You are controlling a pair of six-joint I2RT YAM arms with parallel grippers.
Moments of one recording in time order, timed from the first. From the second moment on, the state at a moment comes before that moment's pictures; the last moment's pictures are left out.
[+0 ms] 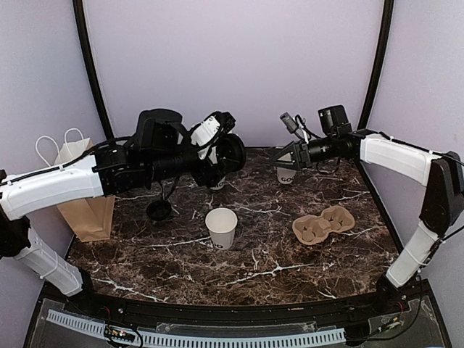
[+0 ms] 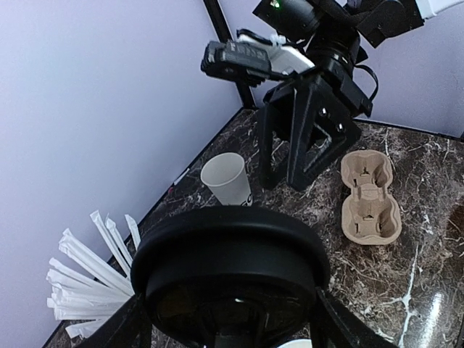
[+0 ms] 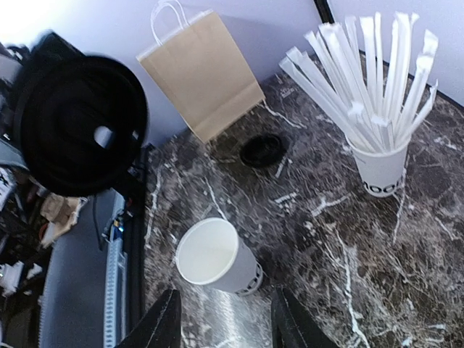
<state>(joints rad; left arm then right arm) -0.99 1.42 1.28 -0.15 -0.17 0.28 0.41 1.64 1.34 -0.33 -1.08 -0.04</state>
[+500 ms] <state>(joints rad) -0.99 1.70 1.64 -0.90 -0.13 0.19 0.49 1.71 1.24 -0.52 -0.81 -0.35</state>
